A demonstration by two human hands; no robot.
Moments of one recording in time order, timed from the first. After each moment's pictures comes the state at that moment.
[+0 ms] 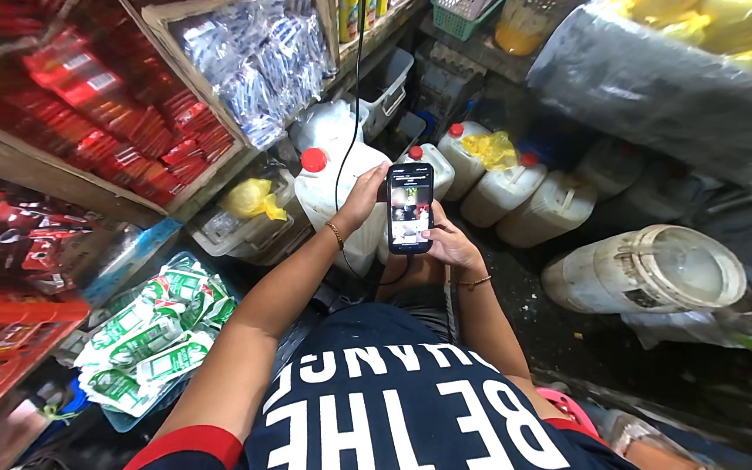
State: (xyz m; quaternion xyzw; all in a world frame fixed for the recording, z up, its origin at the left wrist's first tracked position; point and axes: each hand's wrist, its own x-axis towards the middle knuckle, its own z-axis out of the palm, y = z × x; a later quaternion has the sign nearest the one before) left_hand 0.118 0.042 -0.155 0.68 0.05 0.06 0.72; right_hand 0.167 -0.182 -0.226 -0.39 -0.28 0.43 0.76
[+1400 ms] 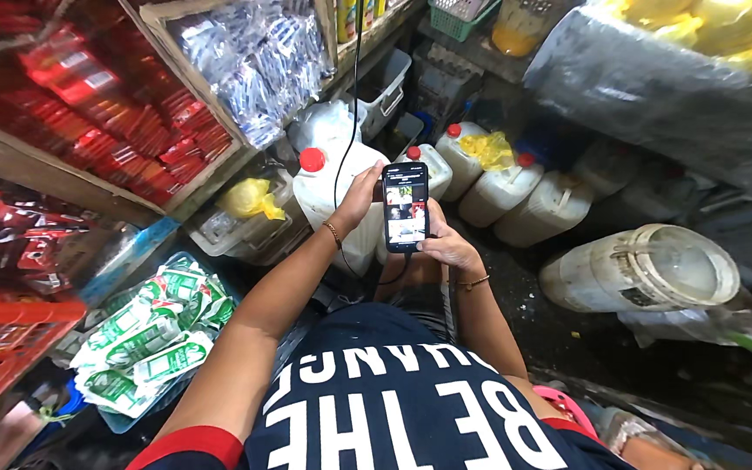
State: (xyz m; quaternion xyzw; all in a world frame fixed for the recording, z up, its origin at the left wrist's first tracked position) left_hand 0.116 0.044 -0.157 0.68 0.07 0.05 0.72; right_hand 0.161 -0.182 -0.219 -0.47 -0.31 0.40 0.72
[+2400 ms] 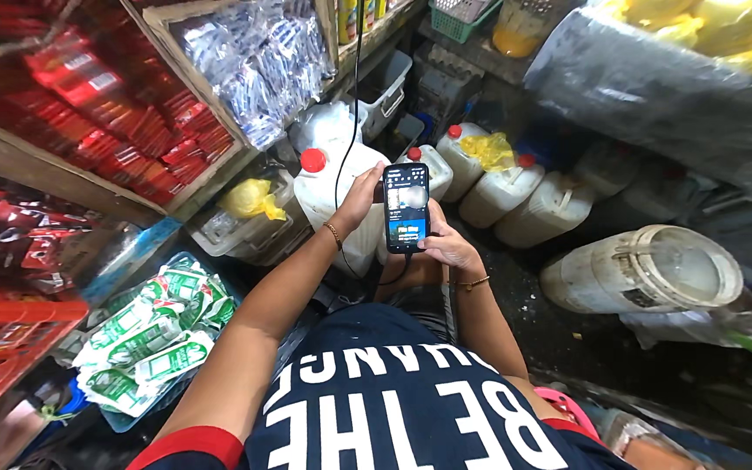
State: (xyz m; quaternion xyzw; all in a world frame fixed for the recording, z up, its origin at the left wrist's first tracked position) left_hand 0.115 0.043 -0.157 0.69 0.08 0.06 0.72; right_hand 0.165 -0.181 -0.224 -0.43 -0.31 0.41 0.74
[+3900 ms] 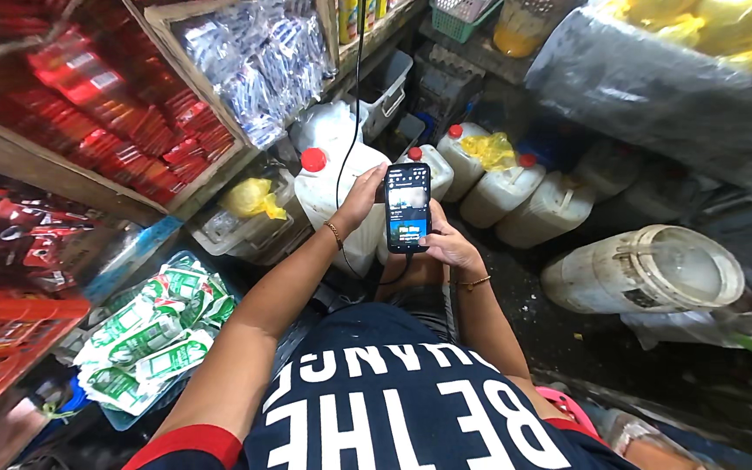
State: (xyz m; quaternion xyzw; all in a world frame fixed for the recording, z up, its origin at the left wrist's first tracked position) left_hand 0.114 0.040 -0.156 0.68 0.06 0.06 0.73; right_hand 0.165 -0.183 -0.225 -0.41 -0.31 0.42 0.75
